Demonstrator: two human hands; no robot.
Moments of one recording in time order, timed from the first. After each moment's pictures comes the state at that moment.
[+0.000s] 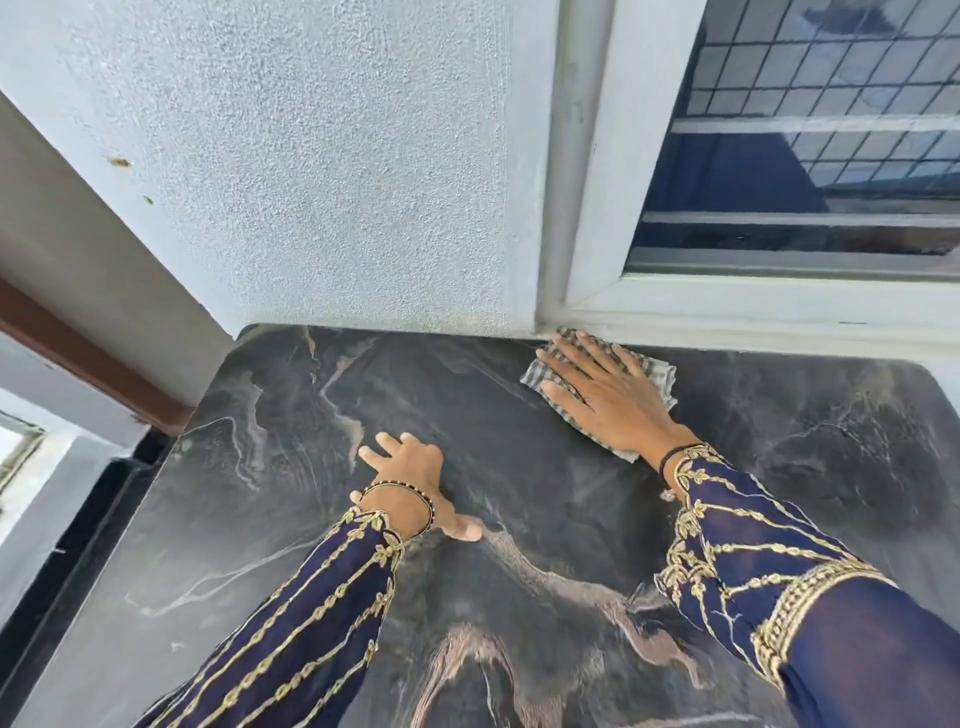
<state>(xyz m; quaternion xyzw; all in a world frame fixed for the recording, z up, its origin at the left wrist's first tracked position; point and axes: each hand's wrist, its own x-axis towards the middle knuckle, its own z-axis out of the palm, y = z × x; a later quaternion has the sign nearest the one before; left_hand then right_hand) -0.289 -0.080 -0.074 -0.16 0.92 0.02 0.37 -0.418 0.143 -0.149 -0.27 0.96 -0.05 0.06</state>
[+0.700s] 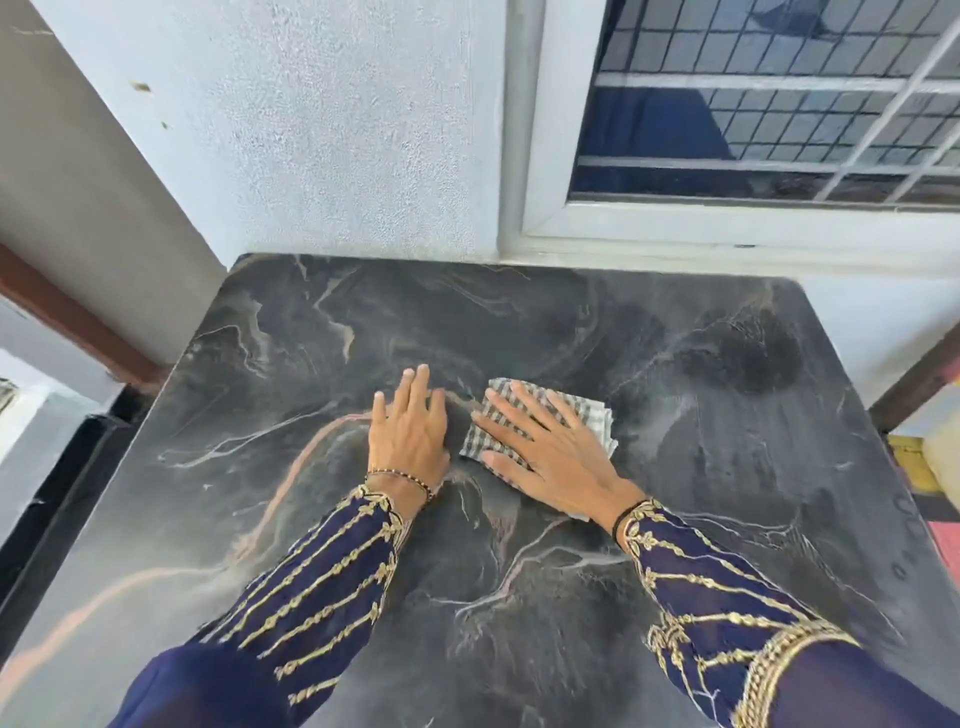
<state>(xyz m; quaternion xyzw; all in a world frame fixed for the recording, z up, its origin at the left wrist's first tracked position) -0.150 -0.051 -0.096 -0.01 1.00 0.05 0.02 -0.183 0.151 -0.151 -0.34 0.94 -0.03 0.03</state>
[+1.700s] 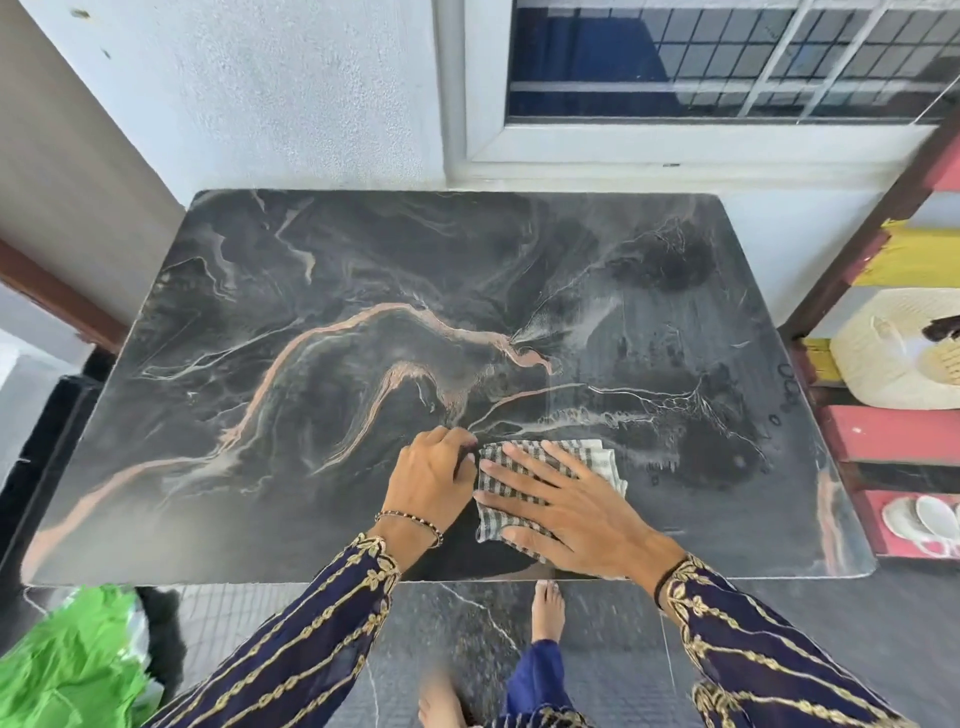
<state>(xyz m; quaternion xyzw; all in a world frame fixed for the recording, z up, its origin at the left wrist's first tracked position) -0.004 0.029 -0.104 0.01 0.96 0.28 0.06 -0.001 0.247 -0.144 -0.44 0.89 -0.03 0.09</state>
